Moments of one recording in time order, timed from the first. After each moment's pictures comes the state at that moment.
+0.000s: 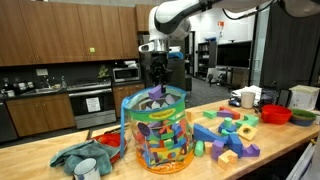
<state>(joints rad) 0.20 0.14 0.31 -1.71 0.10 1.85 -1.30</state>
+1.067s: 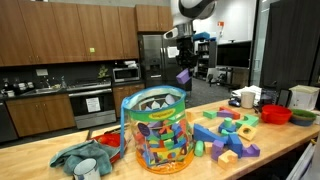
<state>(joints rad) 0.19 -0.14 0.18 -1.88 -0.04 1.70 -1.12</state>
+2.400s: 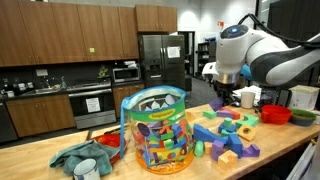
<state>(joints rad) 0.25 -0.68 0.28 -2.79 -0.50 2.20 -0.42</state>
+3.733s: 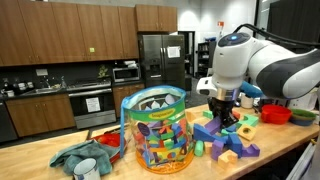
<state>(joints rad) 0.47 -0.56 0.32 -2.79 -0.33 2.23 -0.34</state>
